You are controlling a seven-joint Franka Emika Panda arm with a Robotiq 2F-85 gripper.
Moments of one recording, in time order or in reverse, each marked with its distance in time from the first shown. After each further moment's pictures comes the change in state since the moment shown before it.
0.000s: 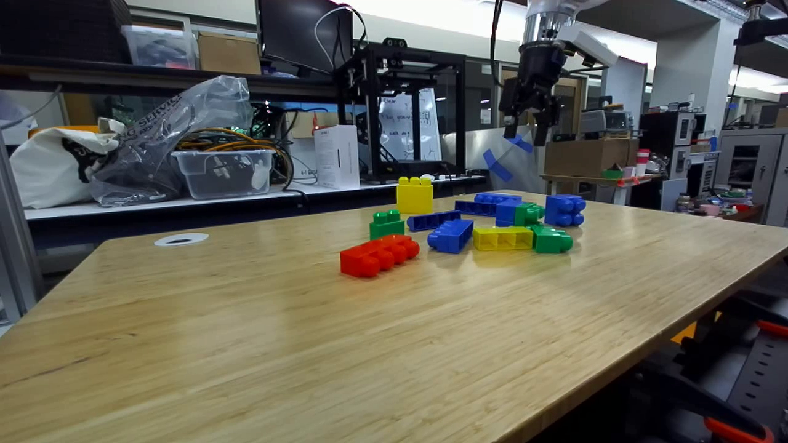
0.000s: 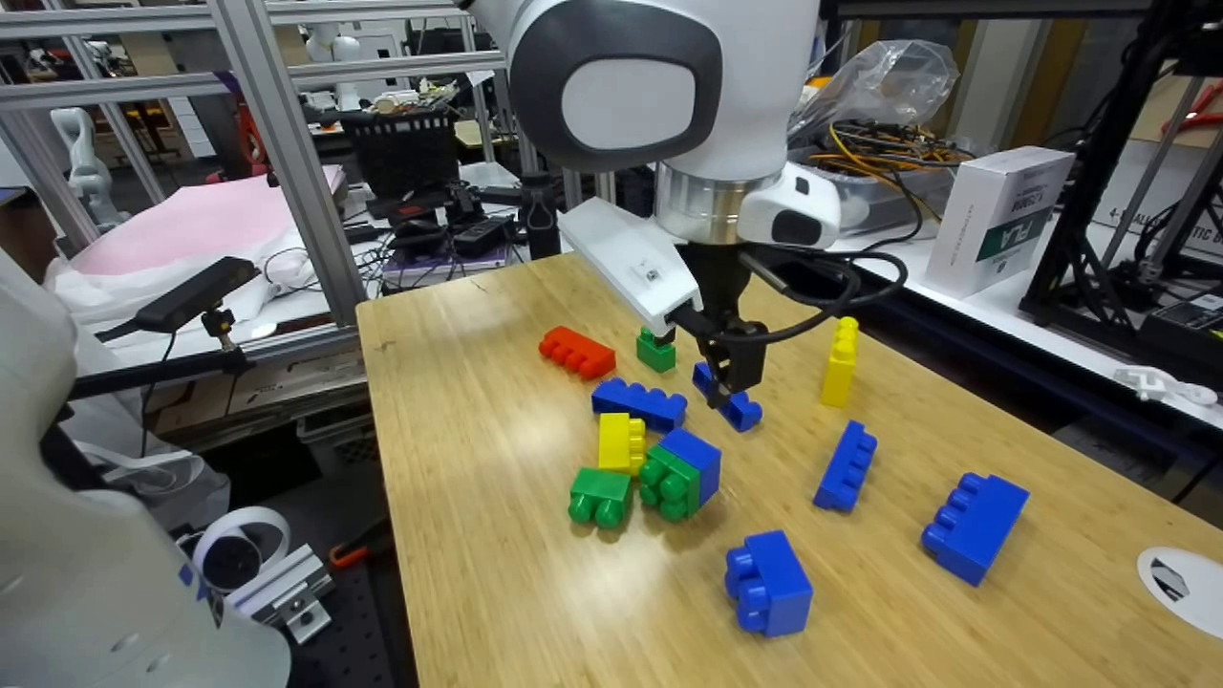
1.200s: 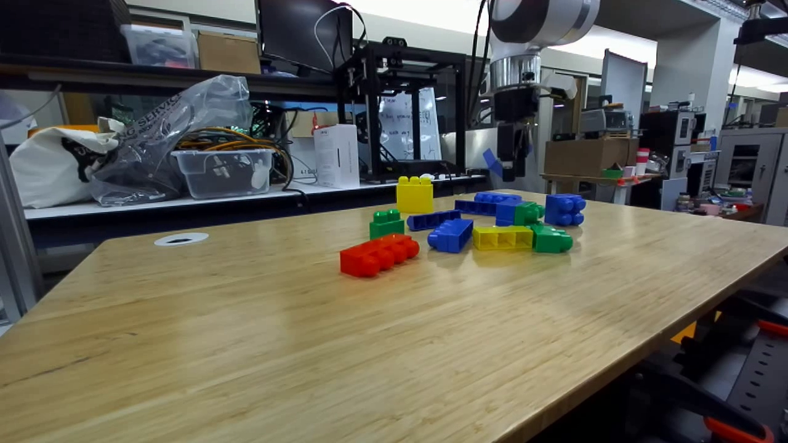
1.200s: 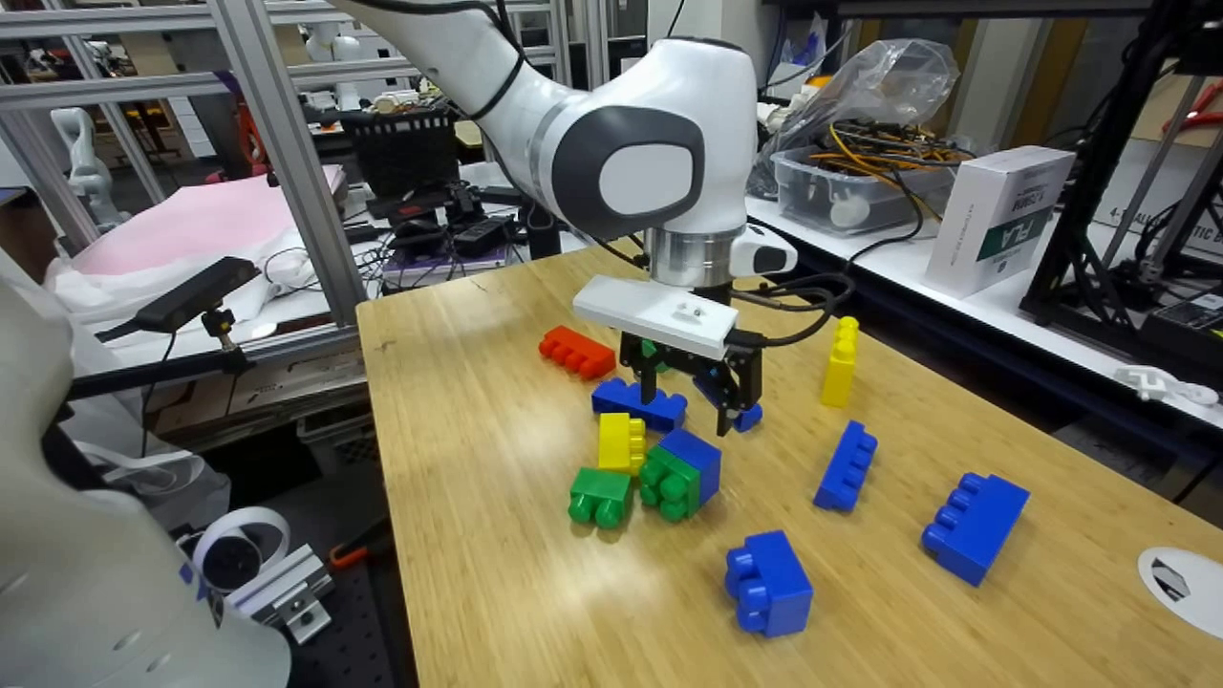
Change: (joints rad) arm 0.025 0.163 0.088 0.005 -0.256 0.123 -0.163
